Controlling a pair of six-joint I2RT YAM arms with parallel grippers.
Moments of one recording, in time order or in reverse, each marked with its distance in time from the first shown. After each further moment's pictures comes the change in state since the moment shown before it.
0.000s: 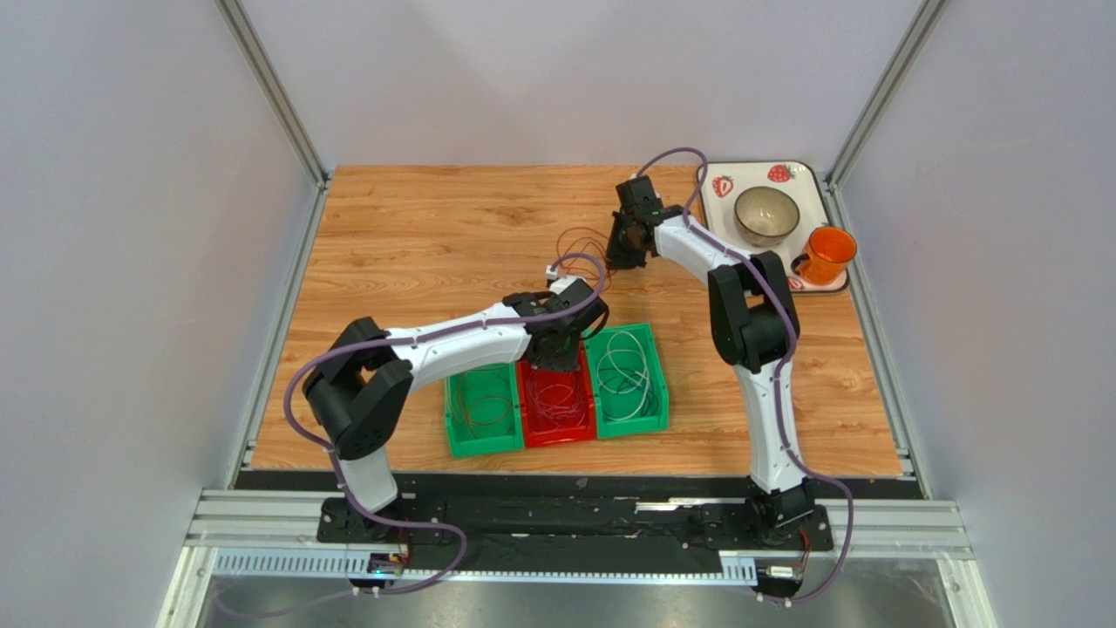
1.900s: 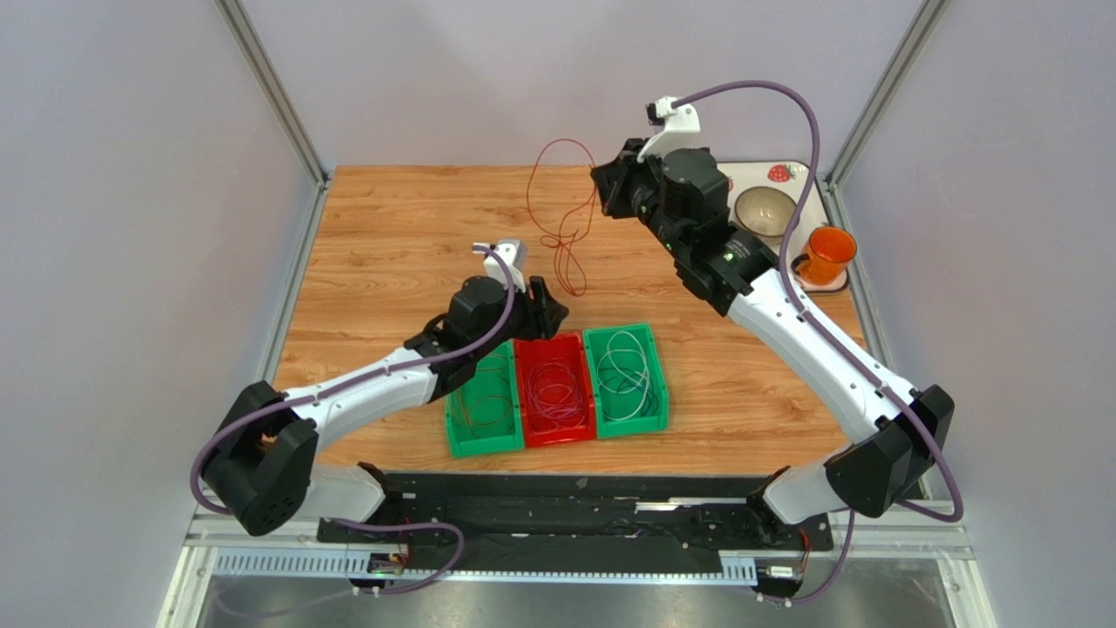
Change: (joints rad) left arm 0.213 -0.443 -0.495 0.856 0.209 0.189; right arm 0.257 -0.850 -0.314 0.336 0.203 -0.190
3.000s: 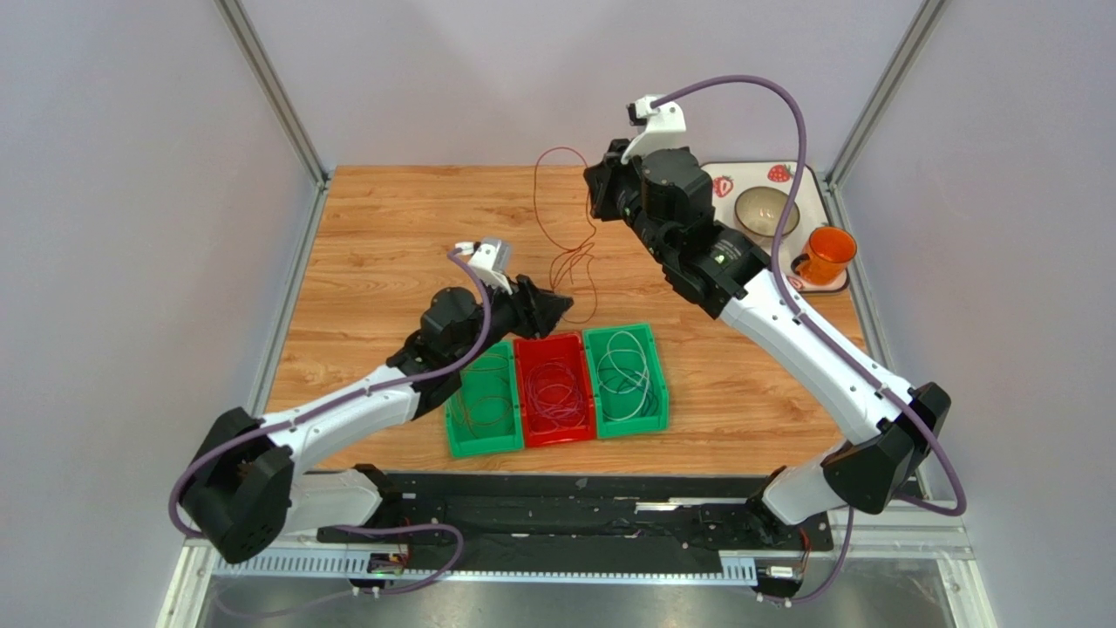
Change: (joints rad) left arm -0.001 -0.105 -0.125 0.306 0.130 -0.013; right arm 0.091 0.020 0.089 -0.088 0.143 -0.049
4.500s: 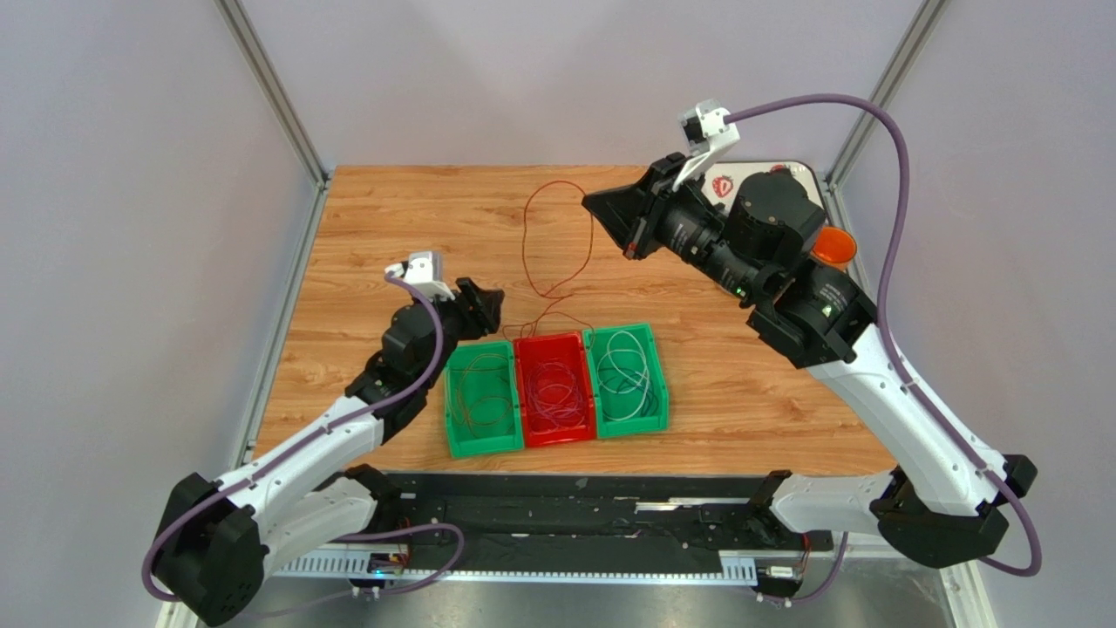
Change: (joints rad) left arm 0.130 -0.269 -0.129 -0.214 -0.337 0.016; right arm 0.091 -0.250 0.053 -0.159 -0.296 0.033
